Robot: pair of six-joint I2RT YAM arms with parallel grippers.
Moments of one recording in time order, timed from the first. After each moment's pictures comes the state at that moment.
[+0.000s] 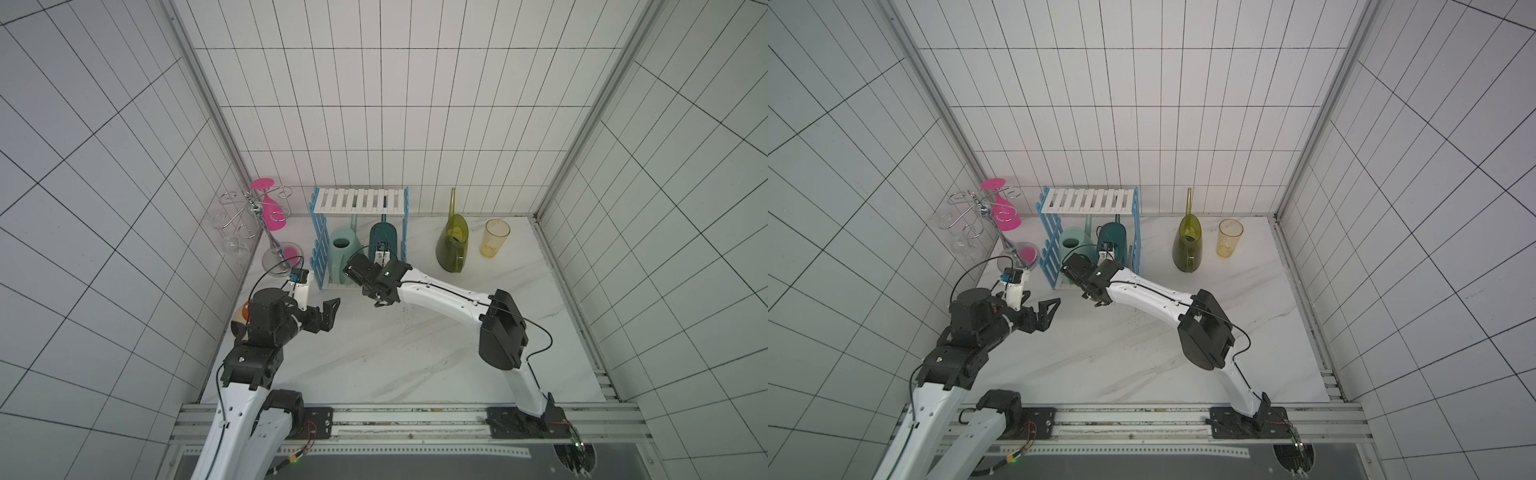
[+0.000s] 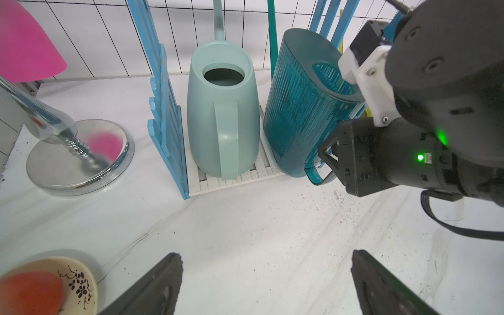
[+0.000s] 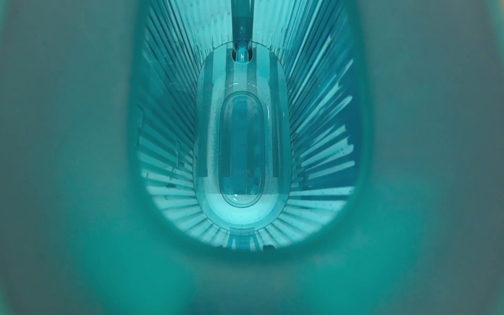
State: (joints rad) left arm -0.09 0.61 0.69 -0.61 0.31 -0.02; right arm 1.12 2.15 1.96 -0.93 0.57 0.91
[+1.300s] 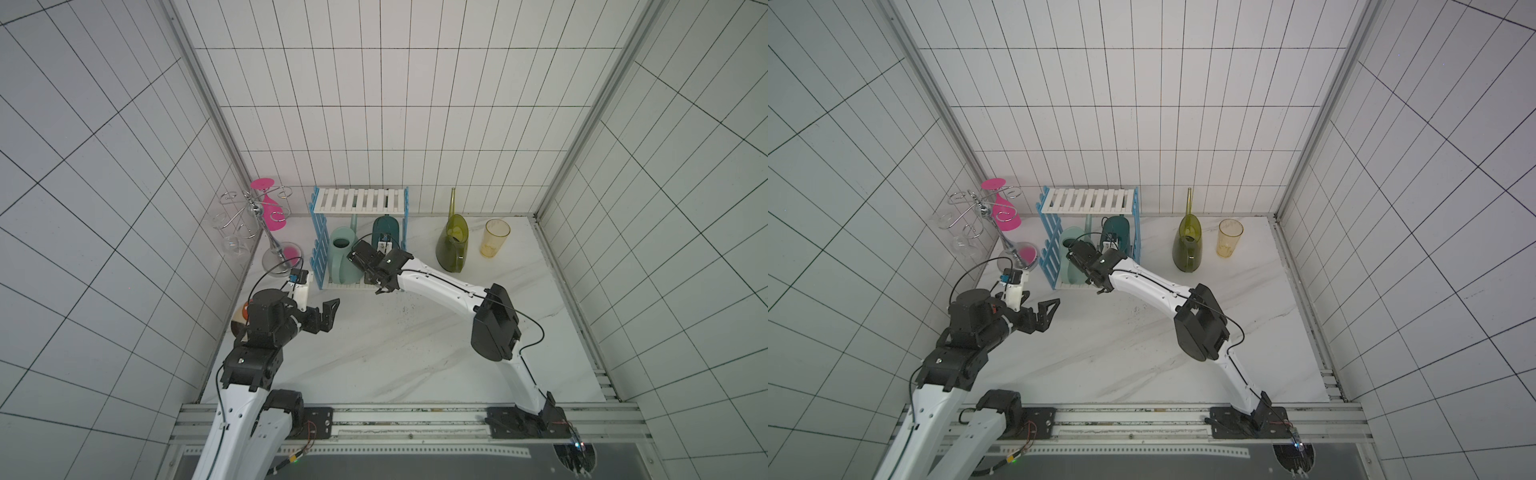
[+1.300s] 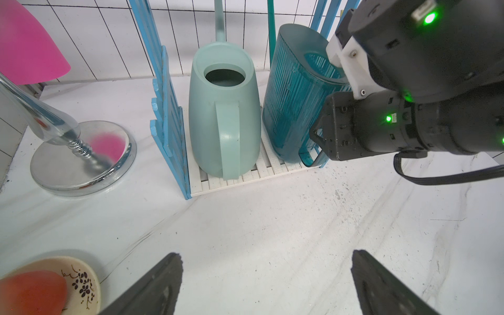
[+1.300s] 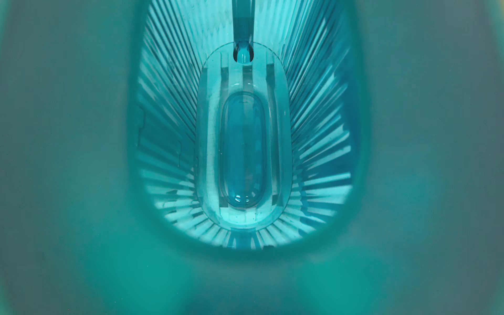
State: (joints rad) left arm -0.09 0.60 0.69 -0.61 0.31 -0.02; right arm 1.06 2.22 2.07 -0.95 0.53 0.88
